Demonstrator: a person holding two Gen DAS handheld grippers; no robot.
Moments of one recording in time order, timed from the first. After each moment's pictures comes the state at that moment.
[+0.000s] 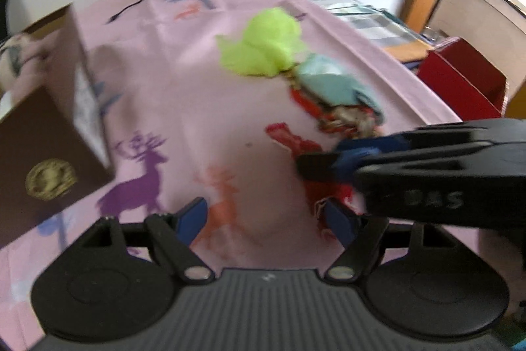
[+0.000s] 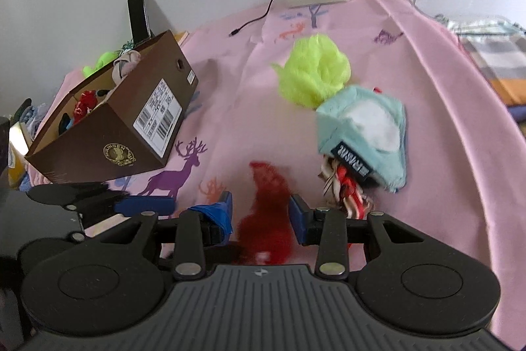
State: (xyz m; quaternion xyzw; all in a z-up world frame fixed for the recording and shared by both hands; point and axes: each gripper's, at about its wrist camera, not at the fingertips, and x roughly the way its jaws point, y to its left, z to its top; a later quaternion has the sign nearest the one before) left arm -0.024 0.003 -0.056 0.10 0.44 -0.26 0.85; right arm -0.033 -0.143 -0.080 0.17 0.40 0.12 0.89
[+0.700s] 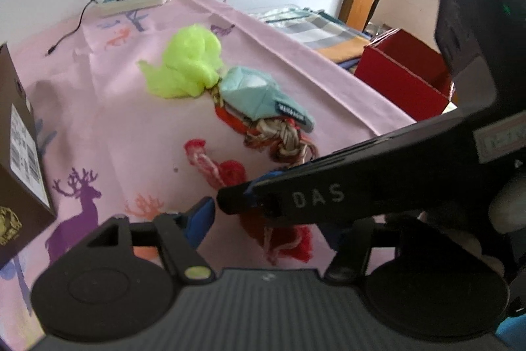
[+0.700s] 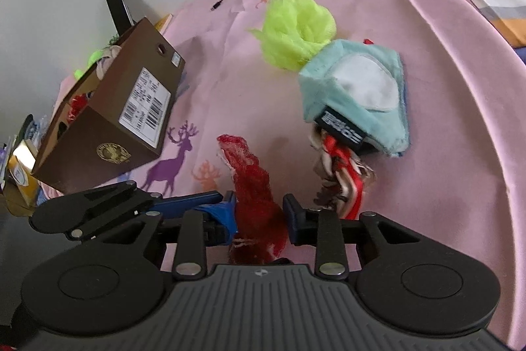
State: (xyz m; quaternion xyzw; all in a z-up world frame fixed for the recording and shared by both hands) left arm -0.031 -0.018 -0.052 0.10 0.41 -0.36 0.83; right arm -0.021 -0.153 -0.089 0.23 0.45 0.12 0.85
